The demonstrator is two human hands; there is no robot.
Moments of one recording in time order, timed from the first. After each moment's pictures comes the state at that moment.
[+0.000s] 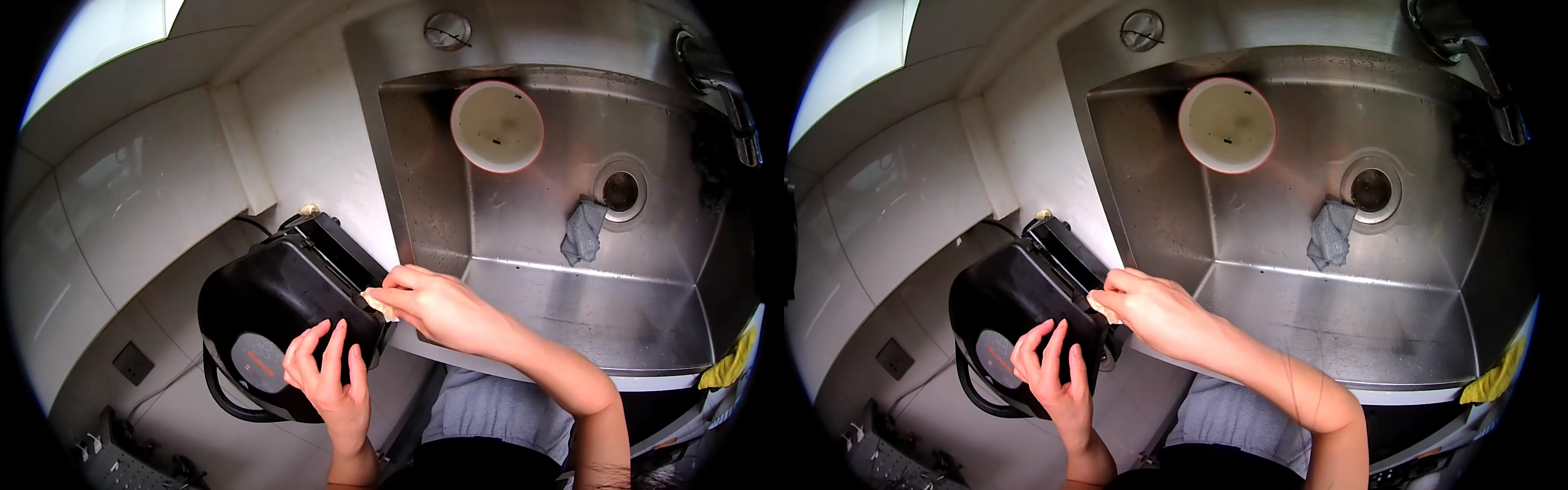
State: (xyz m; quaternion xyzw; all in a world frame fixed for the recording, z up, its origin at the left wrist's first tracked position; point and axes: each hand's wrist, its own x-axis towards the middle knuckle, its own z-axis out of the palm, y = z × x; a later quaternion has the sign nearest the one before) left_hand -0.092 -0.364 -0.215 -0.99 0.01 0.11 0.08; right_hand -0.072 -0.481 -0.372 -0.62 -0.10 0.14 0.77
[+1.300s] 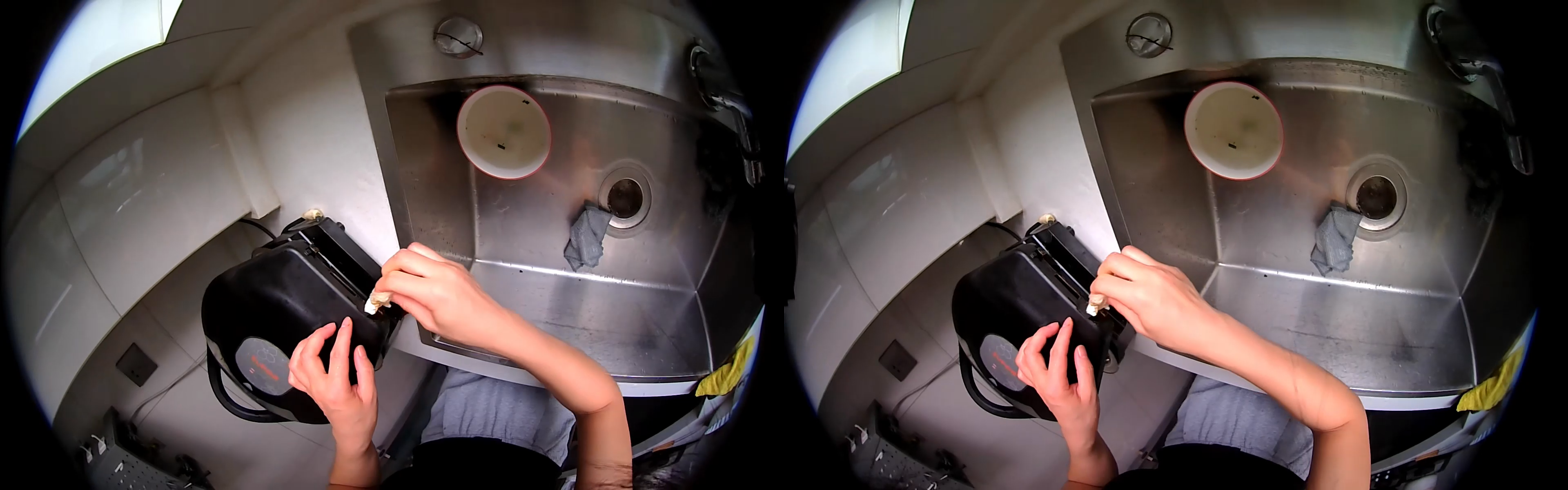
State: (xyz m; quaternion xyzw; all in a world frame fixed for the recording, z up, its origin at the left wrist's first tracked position) left_hand -0.085 -0.370 -0.219 -0.98 0.02 0.12 0.13; right_hand -0.048 -0.486 -0.376 -0.61 -0.08 0.06 0.79
